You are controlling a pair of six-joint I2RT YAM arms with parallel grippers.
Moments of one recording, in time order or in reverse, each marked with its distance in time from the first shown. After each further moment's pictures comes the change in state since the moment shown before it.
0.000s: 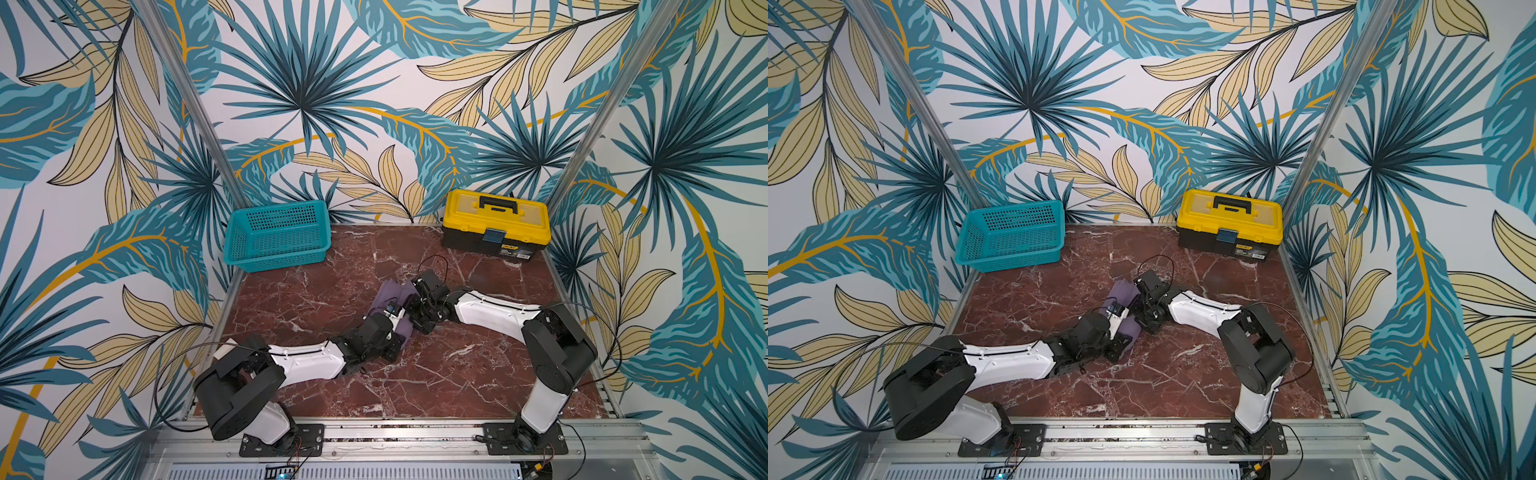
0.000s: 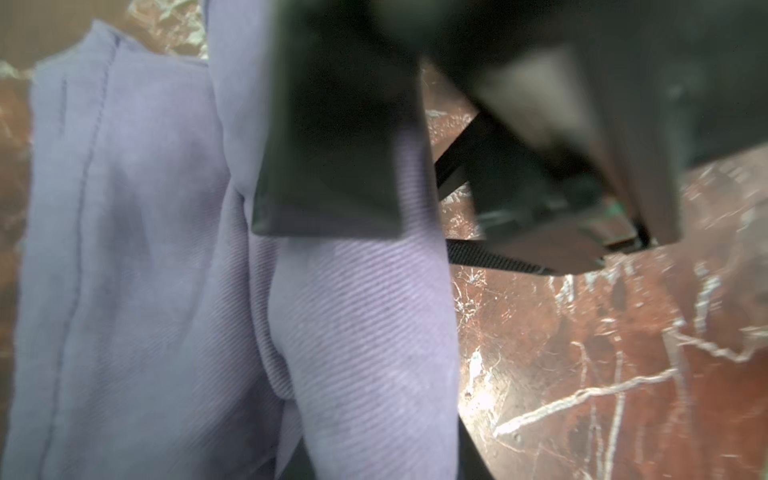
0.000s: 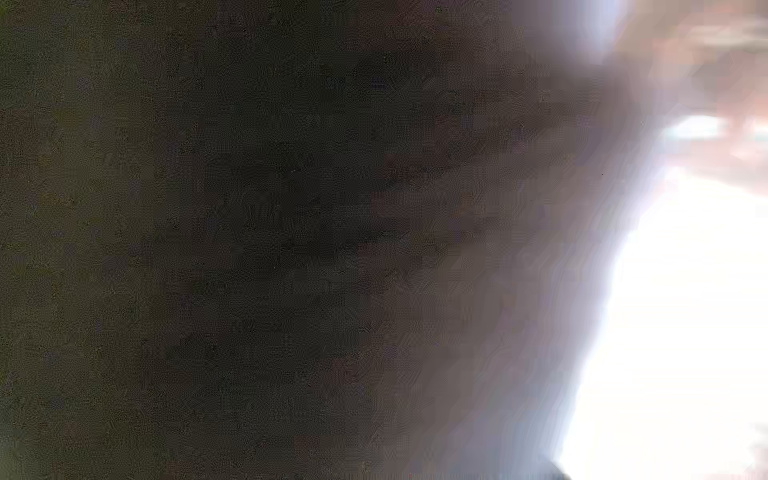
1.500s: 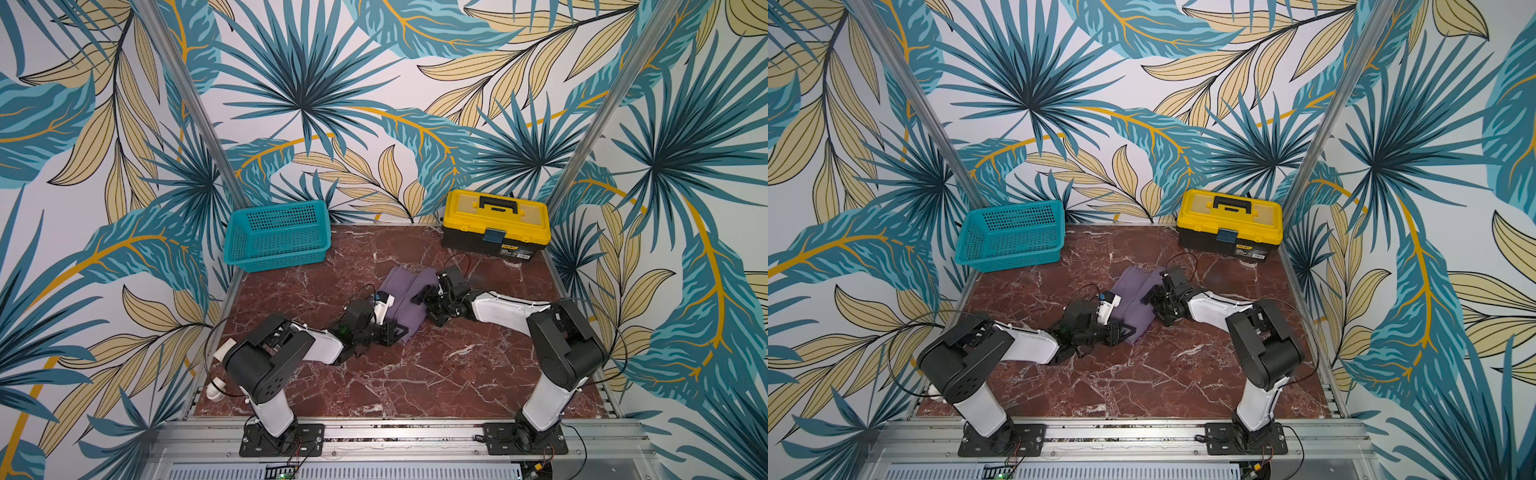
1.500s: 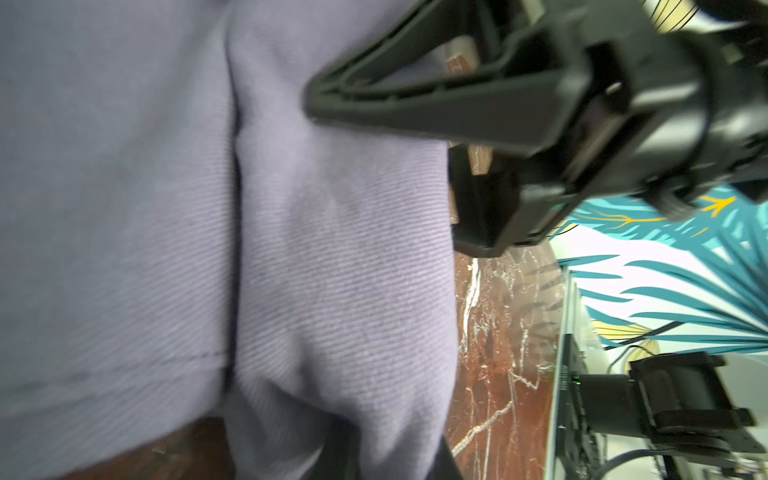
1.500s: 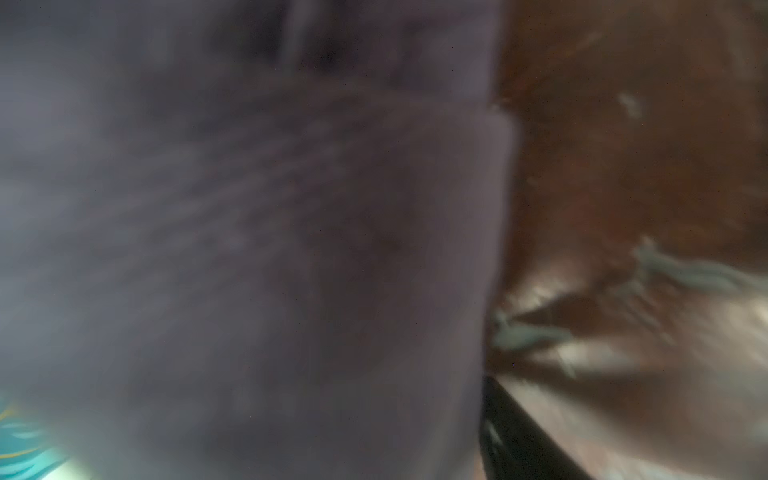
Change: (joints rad) left arm 0.192 0.245 -0.001 0.385 0.497 -0.274; right arm -0.170 0.015 -0.119 0.213 -0.072 -0.032
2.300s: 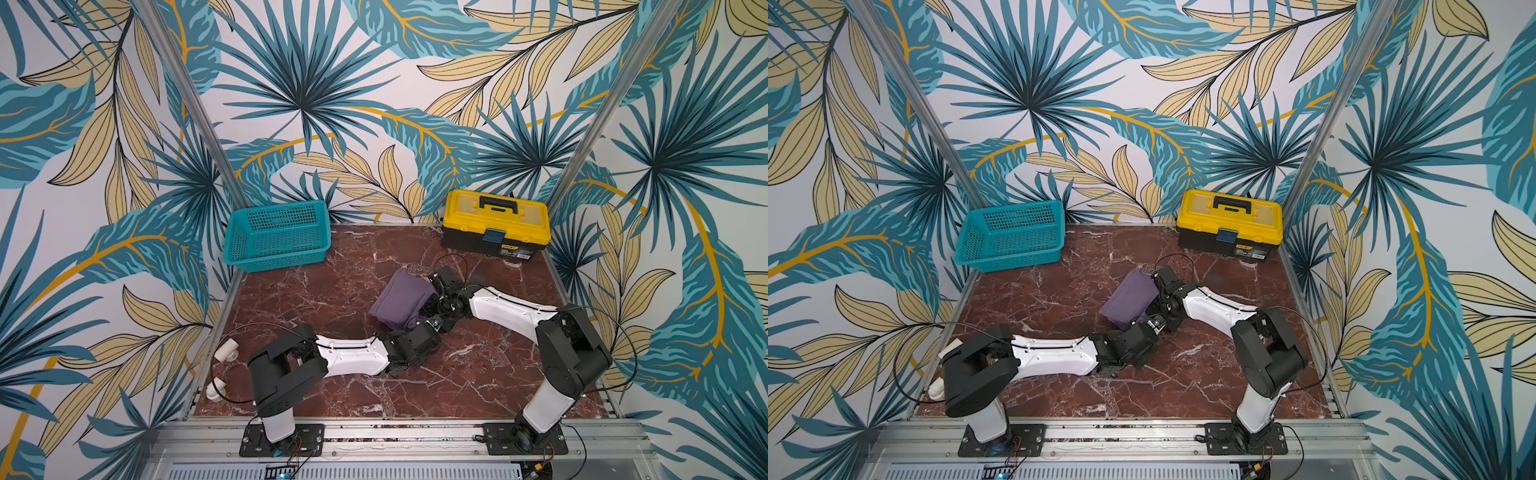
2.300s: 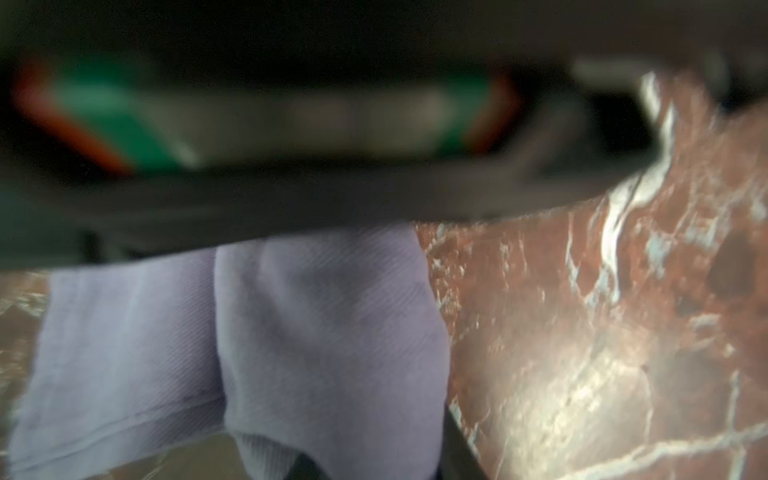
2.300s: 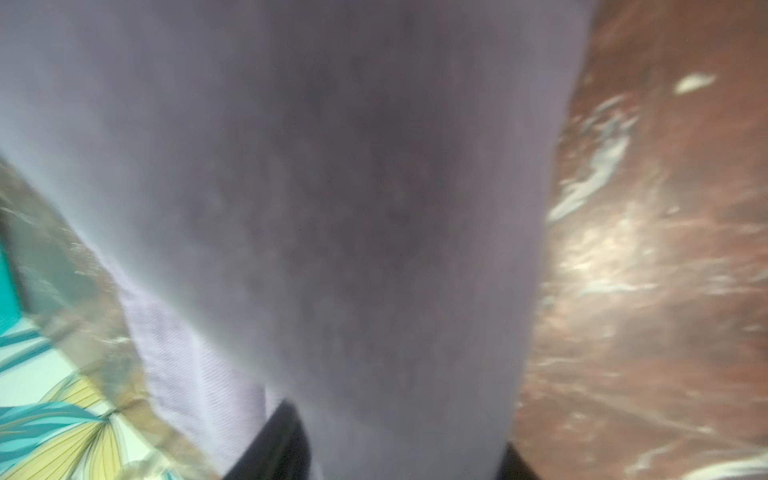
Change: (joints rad) left arm -0.439 0.037 0.402 -0.741 -0.839 0.513; right arm 0.061 -0.077 0.093 -0.396 0.106 0.040
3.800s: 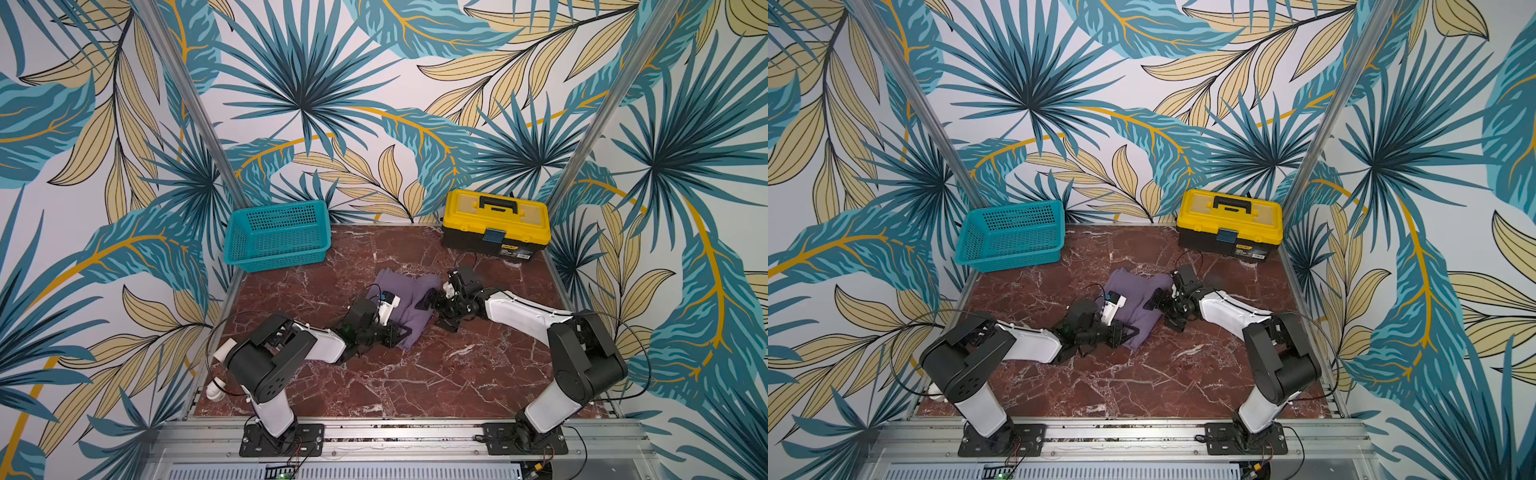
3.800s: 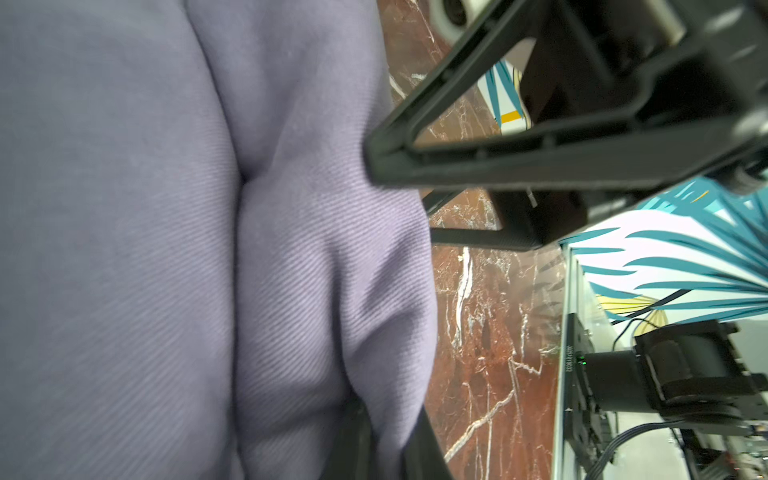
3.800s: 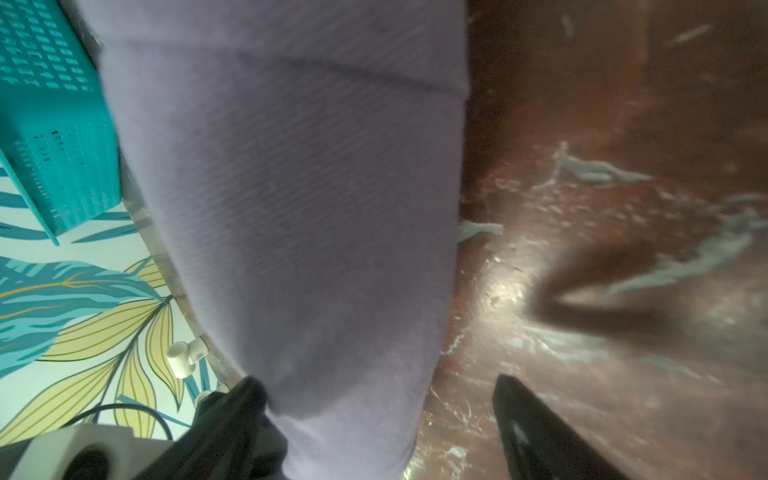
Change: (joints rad) left arm 0.415 -0.028 -0.375 0.719 0.838 -0.433; right arm -0.105 -0.052 -0.116 0.200 -0.234 -0.247
